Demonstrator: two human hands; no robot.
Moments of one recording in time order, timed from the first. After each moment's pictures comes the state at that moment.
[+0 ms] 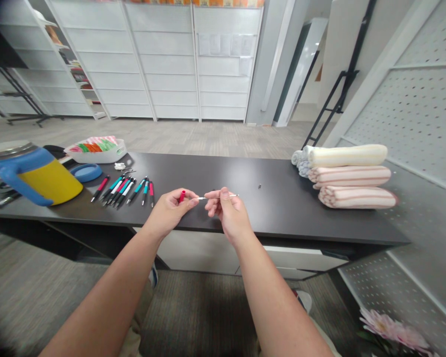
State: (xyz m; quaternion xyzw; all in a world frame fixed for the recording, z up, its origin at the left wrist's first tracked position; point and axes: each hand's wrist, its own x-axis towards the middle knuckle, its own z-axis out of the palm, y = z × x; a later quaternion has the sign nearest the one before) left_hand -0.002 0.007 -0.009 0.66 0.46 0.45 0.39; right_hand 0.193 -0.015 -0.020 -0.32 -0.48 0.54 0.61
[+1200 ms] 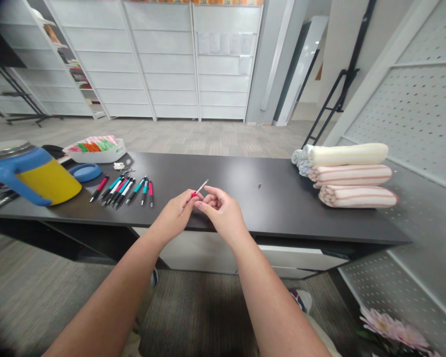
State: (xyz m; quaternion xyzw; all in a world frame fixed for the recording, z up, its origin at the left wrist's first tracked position) left_hand 0.005 0.002 -0.007 0.80 0.43 0.36 0.24; right_hand 0.183 -0.012 -0.018 -0.41 -0.56 0.46 0.56
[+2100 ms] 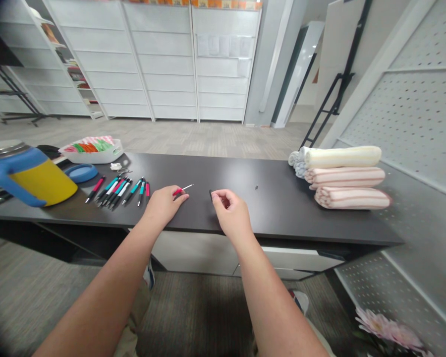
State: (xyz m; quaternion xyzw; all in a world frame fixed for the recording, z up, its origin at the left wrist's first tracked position) left_hand -0.012 0.042 -0.007 0.74 0.63 0.21 0.05; right_hand 0.210 -0.014 -0.015 -0.55 -0.59 0.28 0.53
